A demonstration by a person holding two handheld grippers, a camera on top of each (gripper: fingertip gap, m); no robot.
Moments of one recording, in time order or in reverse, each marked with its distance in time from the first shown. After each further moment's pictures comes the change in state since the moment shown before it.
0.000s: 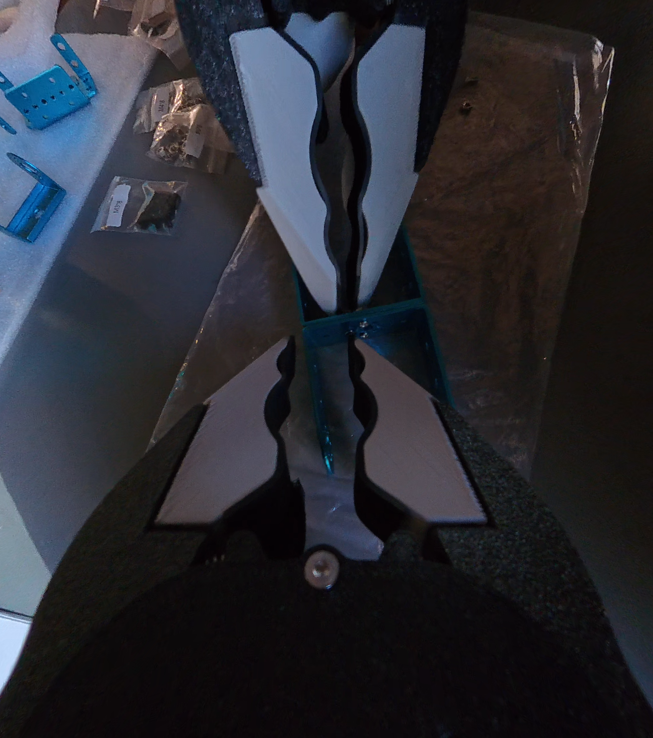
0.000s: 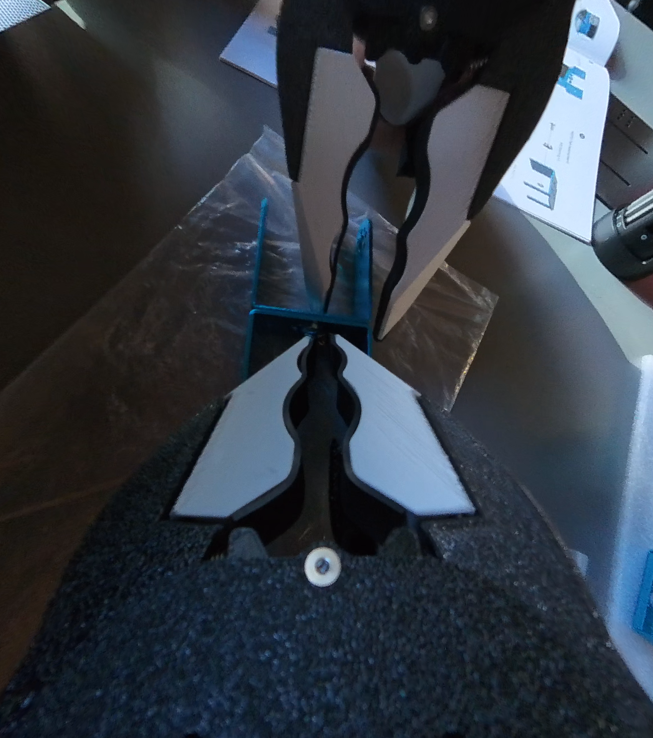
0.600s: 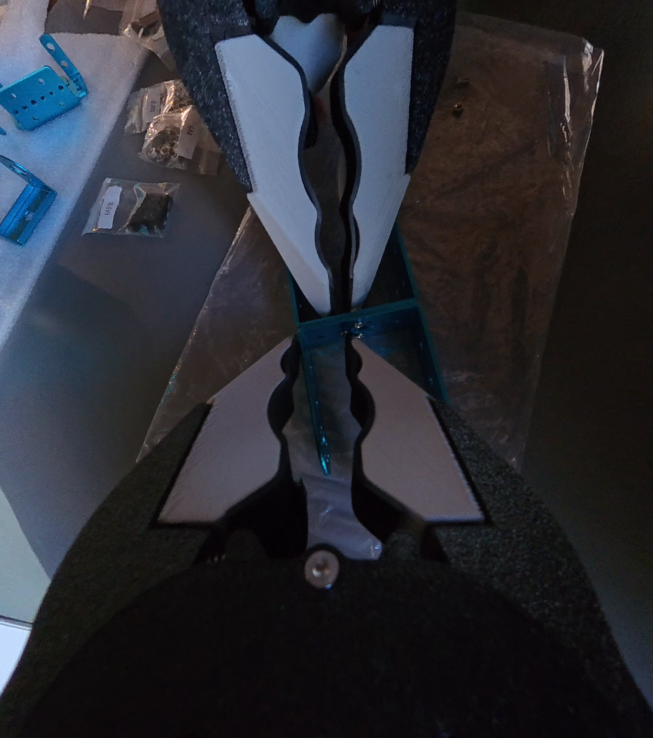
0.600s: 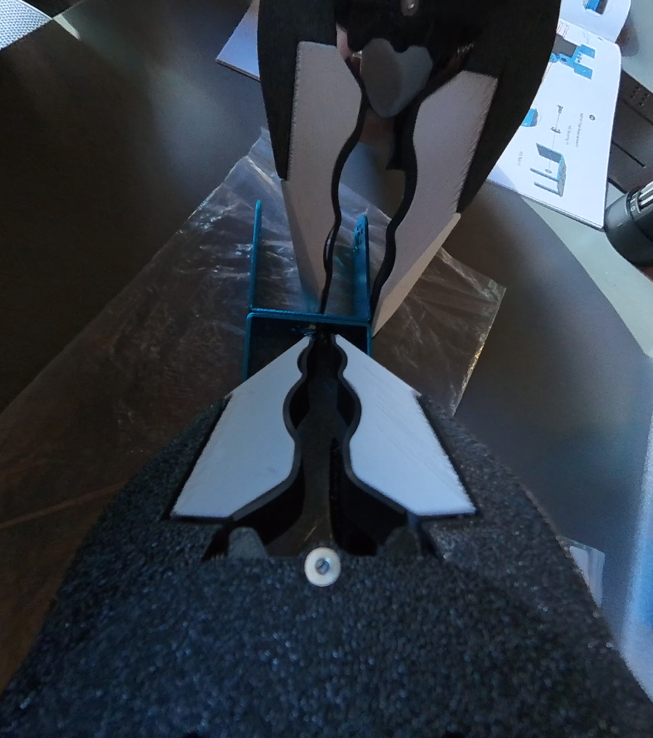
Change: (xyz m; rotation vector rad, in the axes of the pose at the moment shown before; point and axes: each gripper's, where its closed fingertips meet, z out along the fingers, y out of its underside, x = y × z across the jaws) left arm 0.004 -0.001 0.000 -0.004 0.011 0.000; right arm -0.002 0.000 0.000 -0.008 -0.017 0.043
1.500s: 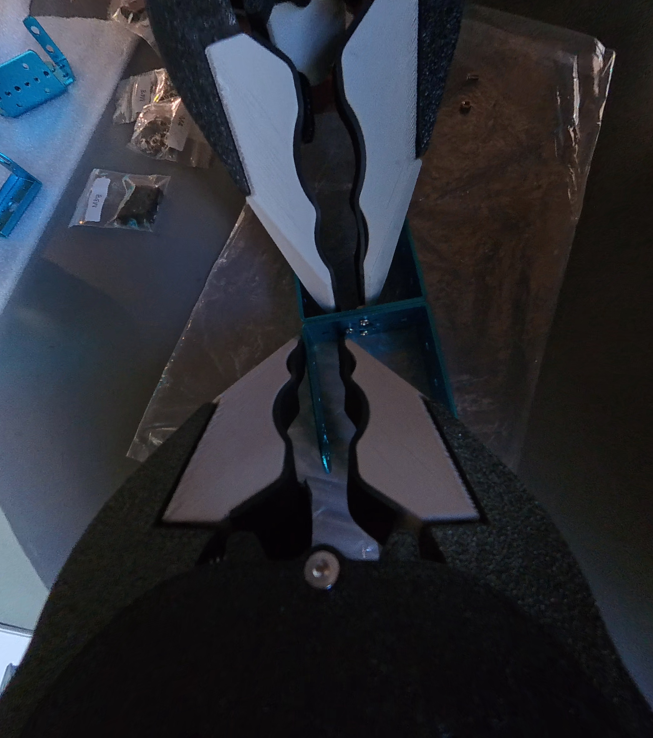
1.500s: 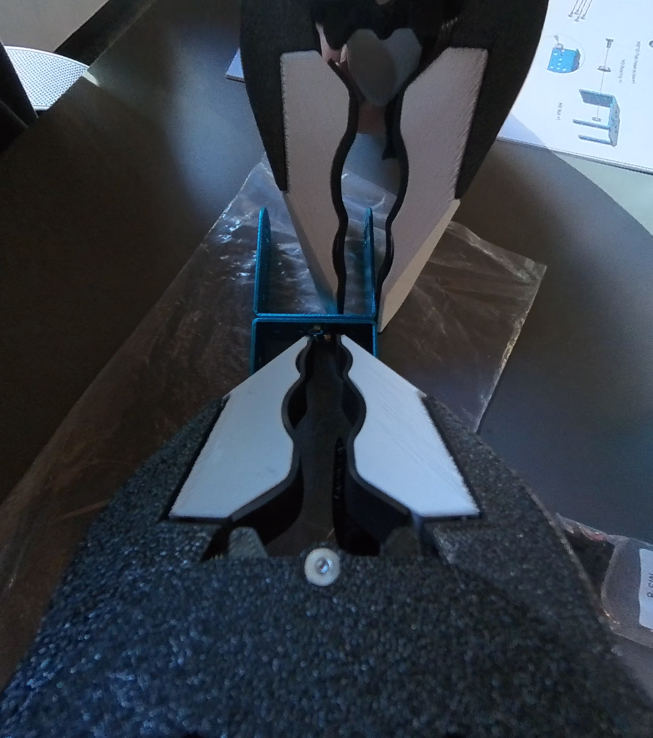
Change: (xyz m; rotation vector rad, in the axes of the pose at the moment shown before) left arm 0.004 0.001 0.002 -0.011 0.011 -0.016; right arm -0.010 -0.001 0.000 -0.023 -0.091 0.149
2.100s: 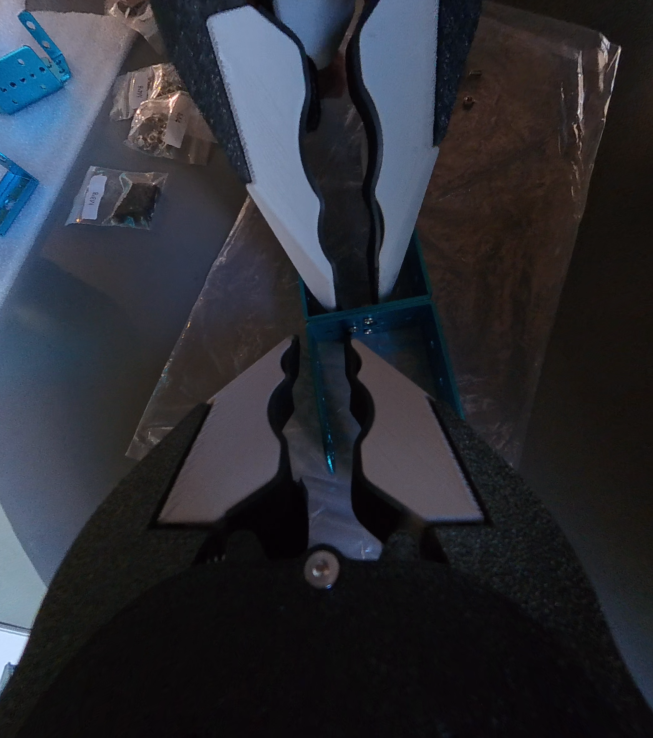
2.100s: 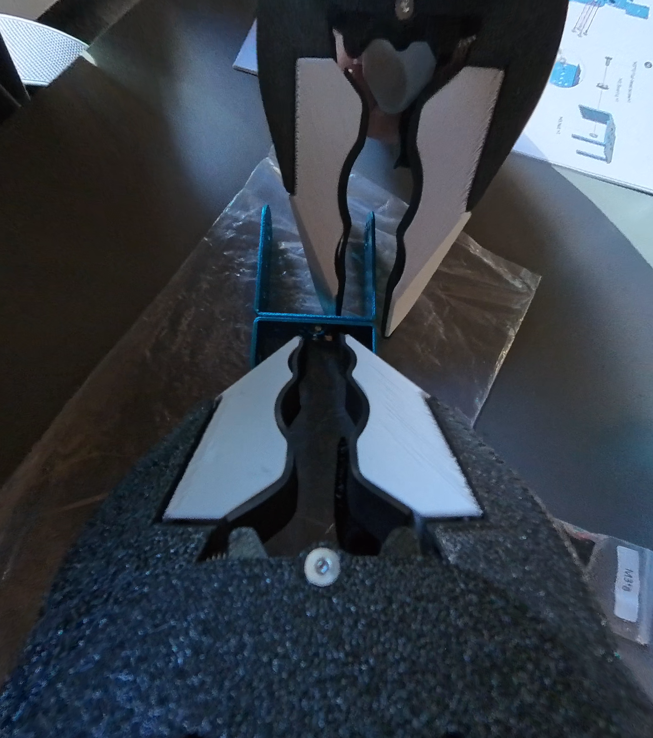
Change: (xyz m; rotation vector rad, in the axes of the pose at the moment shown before) left arm 0.001 0.001 0.001 -0.007 -0.001 0.001; right arm -0.002 -0.001 -0.002 -0.020 0.021 -0.051
